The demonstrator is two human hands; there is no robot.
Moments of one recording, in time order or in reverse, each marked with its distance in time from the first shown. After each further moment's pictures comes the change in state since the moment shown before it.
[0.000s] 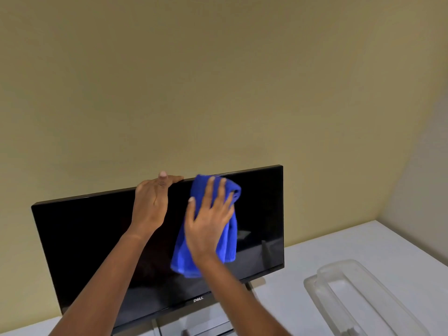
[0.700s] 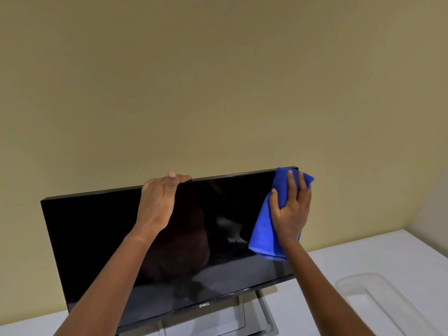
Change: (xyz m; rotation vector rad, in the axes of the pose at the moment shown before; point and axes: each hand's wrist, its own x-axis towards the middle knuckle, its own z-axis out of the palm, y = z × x) left_hand 0.003 -0.002 0.003 0.014 -0.009 -0.098; right_hand 0.082 0.148 -0.032 0.038 0.176 -0.061
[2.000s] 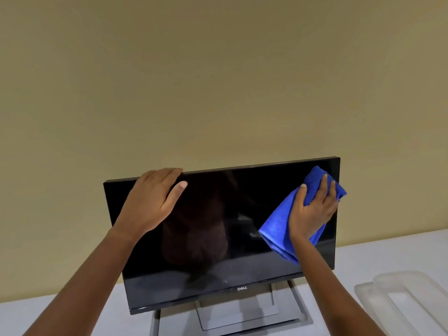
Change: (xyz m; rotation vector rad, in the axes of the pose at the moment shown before) left_hand -0.026 -0.029 -0.092 0.695 -0.146 0.212; right_hand -0.038 -0.054 0.018 0.094 0.065 0.423
